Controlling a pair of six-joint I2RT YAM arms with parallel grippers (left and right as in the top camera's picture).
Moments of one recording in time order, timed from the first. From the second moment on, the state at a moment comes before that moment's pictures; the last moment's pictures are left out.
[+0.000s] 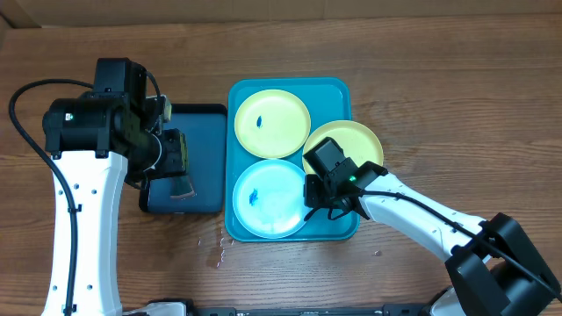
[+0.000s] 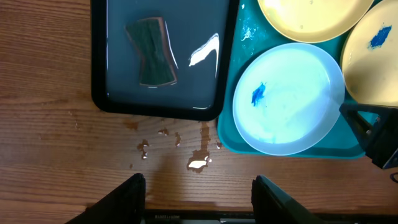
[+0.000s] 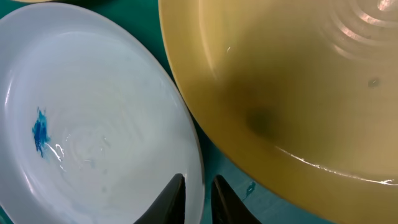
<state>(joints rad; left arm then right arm) 0.00 1.46 1.66 -1.59 0.07 -0.15 0.68 1.66 0.95 -0.51 -0.08 0.72</state>
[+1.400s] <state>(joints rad) 0.00 1.46 1.45 -1.38 -0.08 -0.32 0.68 1.71 0.95 -0.49 -0.10 0.77</state>
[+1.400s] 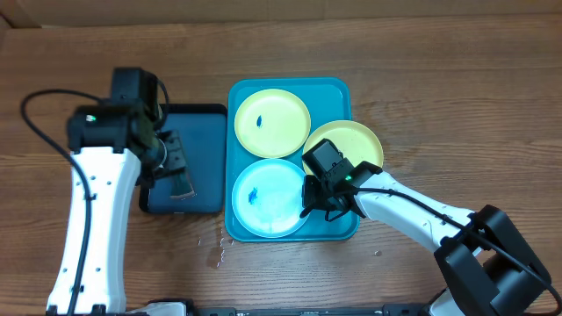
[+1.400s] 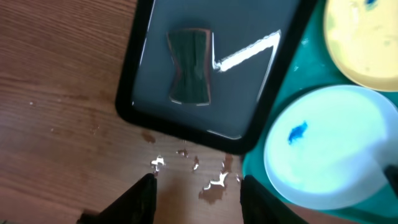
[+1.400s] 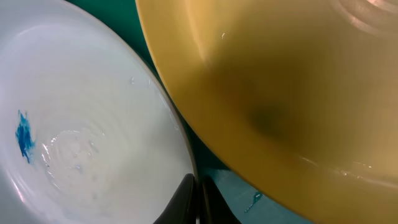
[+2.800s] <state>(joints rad) 0.05 1.83 1.18 -0.93 -0.12 -0.33 0.68 1.71 0.95 -0.49 -0.10 0.77</state>
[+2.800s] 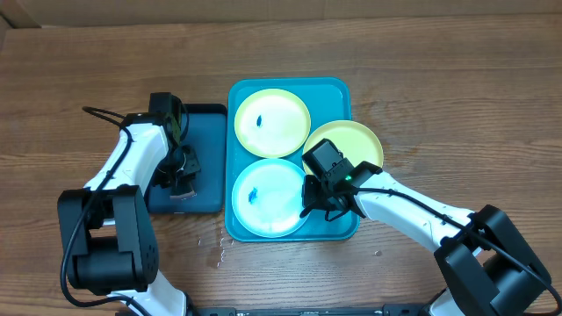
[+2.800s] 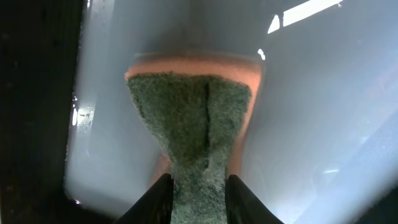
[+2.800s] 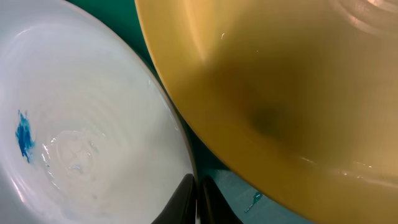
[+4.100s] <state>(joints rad) 0.08 1.73 1.13 -0.82 0.05 -0.15 0.68 1.71 0.95 -0.49 -0.12 0.78</state>
